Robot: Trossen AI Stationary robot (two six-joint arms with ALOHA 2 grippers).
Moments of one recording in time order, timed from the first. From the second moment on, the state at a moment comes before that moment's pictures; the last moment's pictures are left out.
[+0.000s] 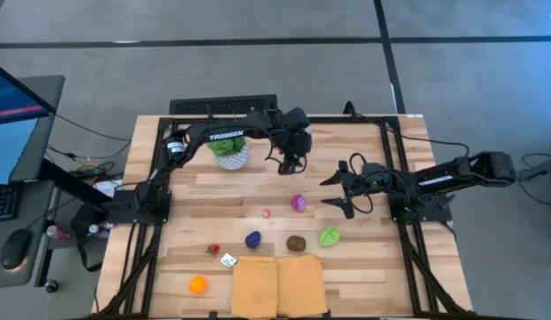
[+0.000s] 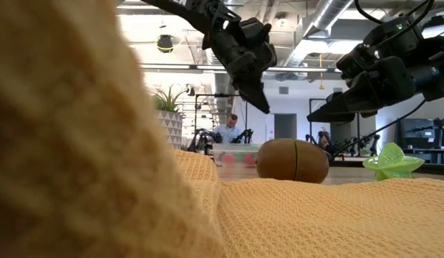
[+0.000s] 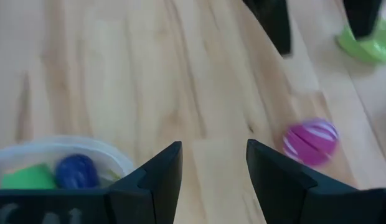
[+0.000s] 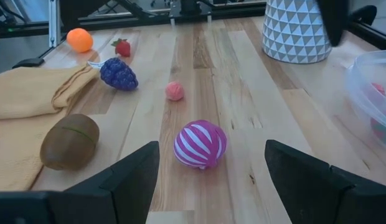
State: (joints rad) left arm 0.33 2.21 2.03 -0.85 0.32 0.46; right arm -0.13 1.10 0.12 0.62 -0.18 -0.03
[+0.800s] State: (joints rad) left arm 0.12 2.21 2.03 -1.13 0.40 0.55; right arm -0.13 1.10 0.12 0.55 -0.18 -0.01
